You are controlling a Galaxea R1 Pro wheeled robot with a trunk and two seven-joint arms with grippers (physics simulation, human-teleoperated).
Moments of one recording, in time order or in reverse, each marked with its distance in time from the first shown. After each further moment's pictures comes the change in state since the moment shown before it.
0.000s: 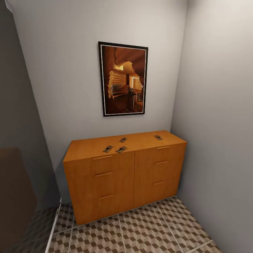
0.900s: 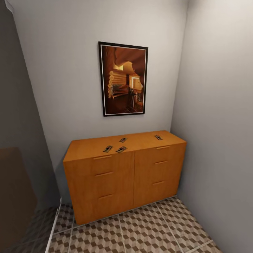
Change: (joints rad) left arm 0.000 0.000 0.001 0.000 0.001 0.000 0.000; right arm 0.000 0.001 0.001 0.000 0.000 0.000 0.000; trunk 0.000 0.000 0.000
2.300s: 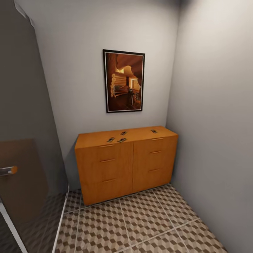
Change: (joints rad) left arm 0.000 0.002 0.000 0.000 0.001 0.001 0.000; right arm 0.000 0.000 0.001 0.000 0.001 0.000 0.000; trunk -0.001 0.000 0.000
